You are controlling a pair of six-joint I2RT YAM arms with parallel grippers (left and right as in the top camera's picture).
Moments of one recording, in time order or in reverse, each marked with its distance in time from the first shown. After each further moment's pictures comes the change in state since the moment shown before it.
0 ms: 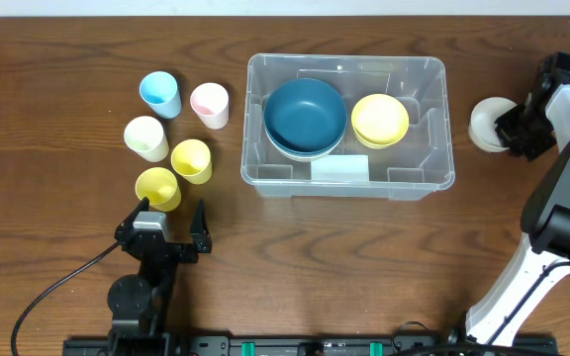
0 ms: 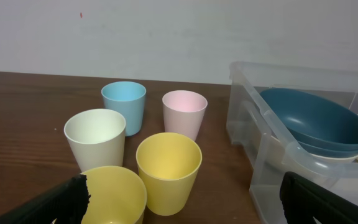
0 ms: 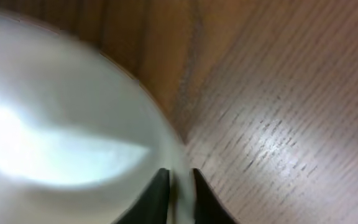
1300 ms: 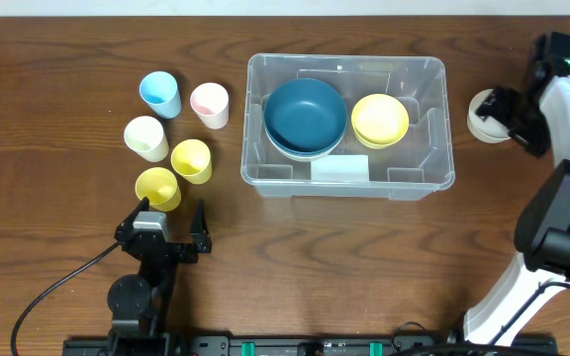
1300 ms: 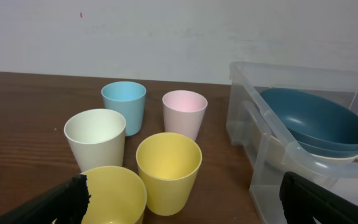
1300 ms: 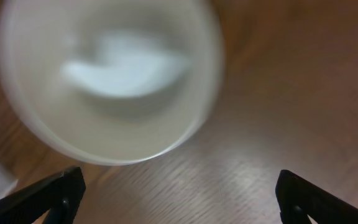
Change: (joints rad) left arm 0.000 0.000 0.000 0.000 0.000 0.000; right arm 0.064 -0.138 0.002 -0.052 0.031 -0.158
